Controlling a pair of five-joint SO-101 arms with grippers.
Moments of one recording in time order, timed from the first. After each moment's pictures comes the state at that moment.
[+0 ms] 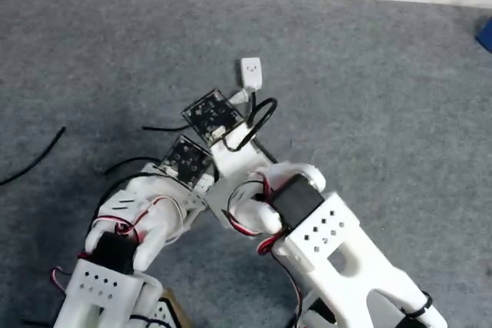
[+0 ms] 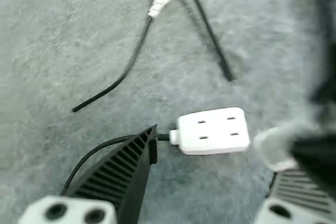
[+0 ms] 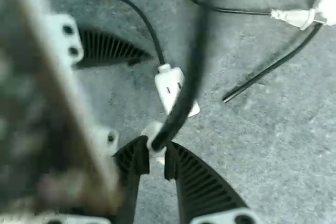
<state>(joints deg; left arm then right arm) 9.4 -79.4 77.3 51.3 -17.1 -50.7 -35.8 26.7 75.8 0.5</state>
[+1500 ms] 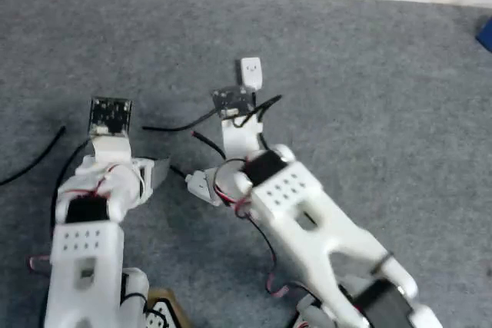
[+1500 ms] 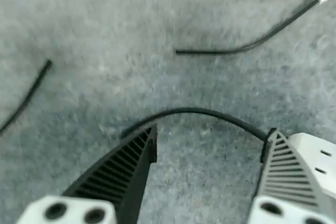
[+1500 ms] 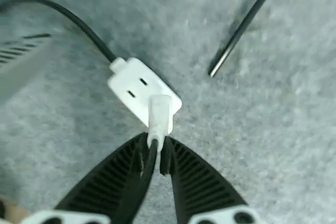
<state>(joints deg) -13.2 -52.5 67.3 45.1 -6.7 -44.5 -15.9 31.1 62.0 -20.3</state>
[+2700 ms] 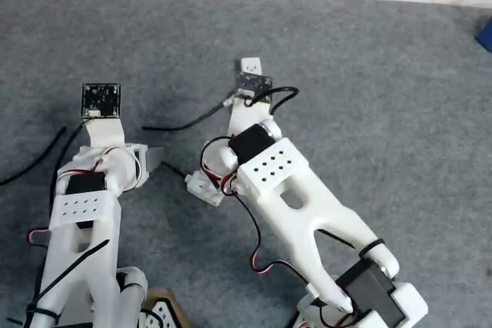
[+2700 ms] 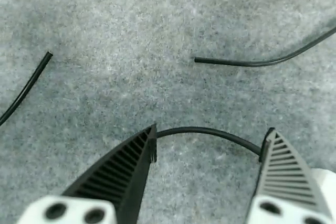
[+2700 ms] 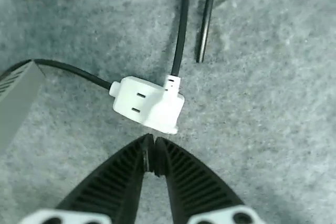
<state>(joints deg) -15.0 -39.1 63.3 35.8 -4.2 -44.4 -9.9 16.7 73.5 -43.3</state>
